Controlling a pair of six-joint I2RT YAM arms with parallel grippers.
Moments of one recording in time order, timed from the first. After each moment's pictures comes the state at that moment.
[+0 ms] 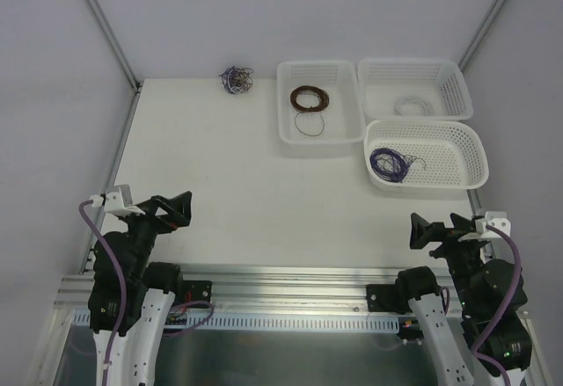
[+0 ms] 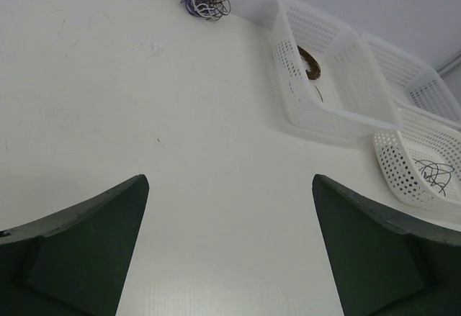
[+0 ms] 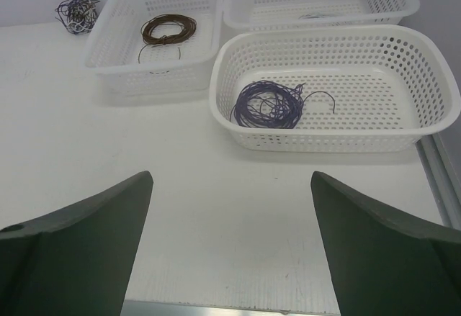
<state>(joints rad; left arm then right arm) -0.08 0.01 0.61 -0.66 0.02 -0.46 0.24 0.01 0.85 -0.93 0.16 0.13</state>
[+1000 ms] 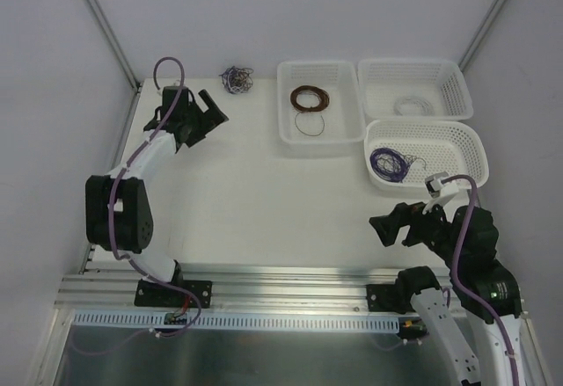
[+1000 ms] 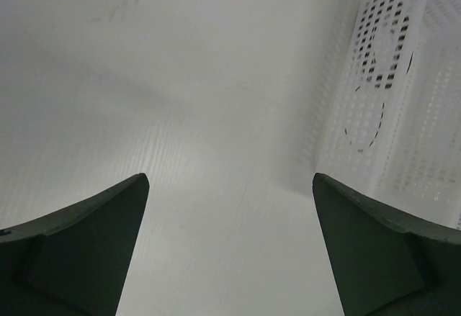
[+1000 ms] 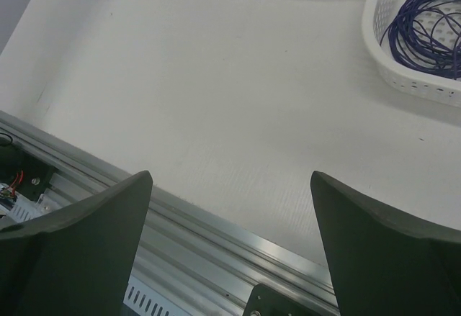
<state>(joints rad) -0.08 1.57 1.15 -0.27 0.12 -0.70 0.24 0.32 0.86 -0.96 -0.30 0.22</state>
